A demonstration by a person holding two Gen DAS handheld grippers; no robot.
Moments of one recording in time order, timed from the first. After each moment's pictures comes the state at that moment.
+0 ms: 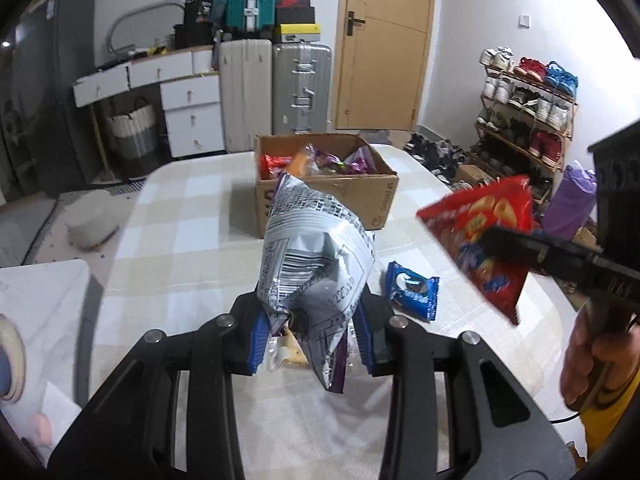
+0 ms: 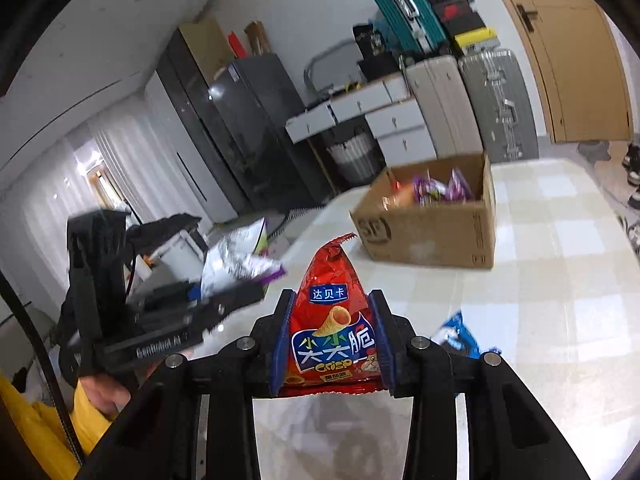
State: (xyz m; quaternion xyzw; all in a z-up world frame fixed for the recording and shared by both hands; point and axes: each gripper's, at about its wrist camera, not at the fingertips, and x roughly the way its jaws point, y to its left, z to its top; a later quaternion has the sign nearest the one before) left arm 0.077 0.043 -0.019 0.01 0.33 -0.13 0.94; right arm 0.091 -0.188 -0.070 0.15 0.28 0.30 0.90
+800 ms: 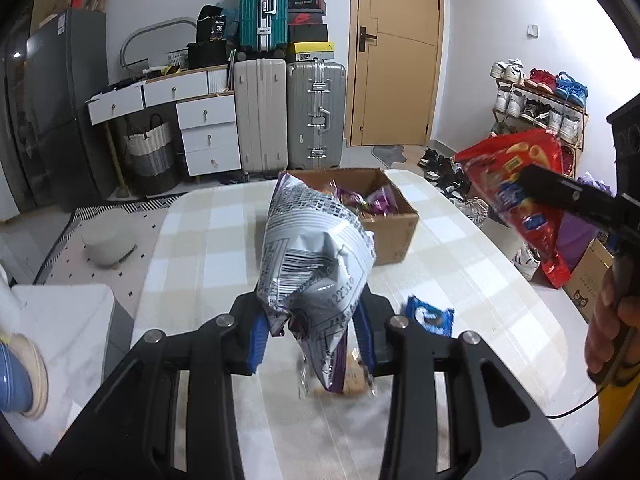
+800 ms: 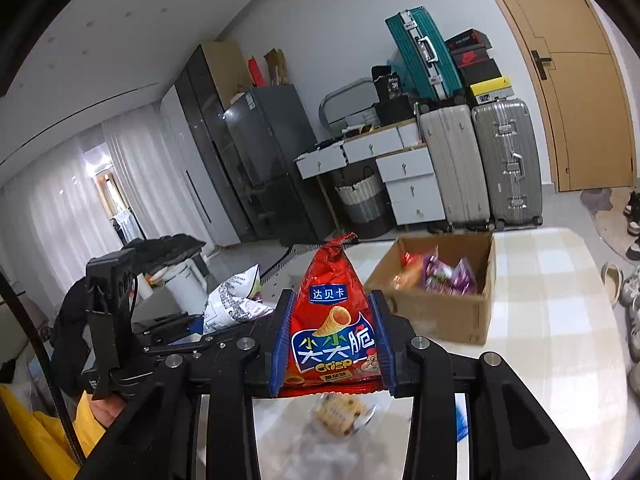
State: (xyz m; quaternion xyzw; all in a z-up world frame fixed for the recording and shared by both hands) left arm 0.073 0.056 0.040 0.02 0.31 -0.11 0.94; right arm 0.101 -0.195 0.006 0.13 0.22 0.30 0.92
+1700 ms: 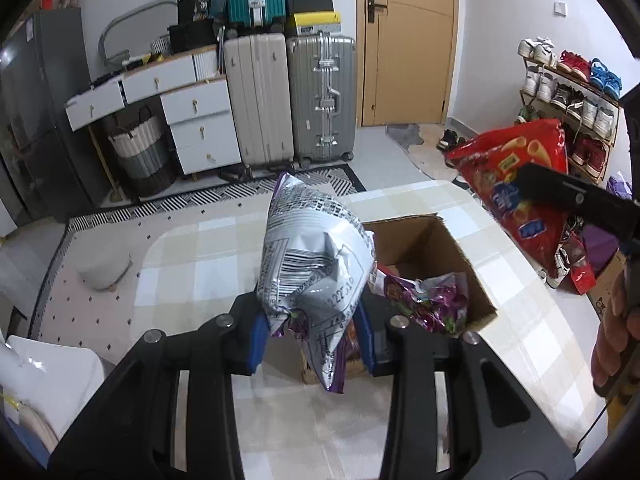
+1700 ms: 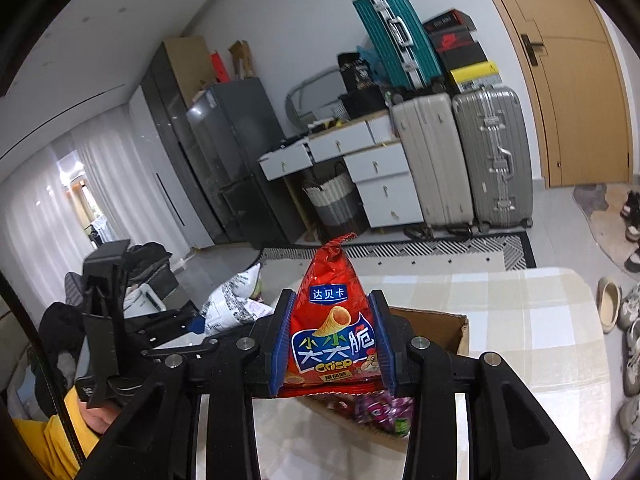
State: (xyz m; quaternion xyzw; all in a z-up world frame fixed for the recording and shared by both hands) left arm 0.344 0.000 0.030 0.05 0.37 -0.10 0.92; right arm 0.320 -0.212 0.016 0.14 0.26 0.27 0.92
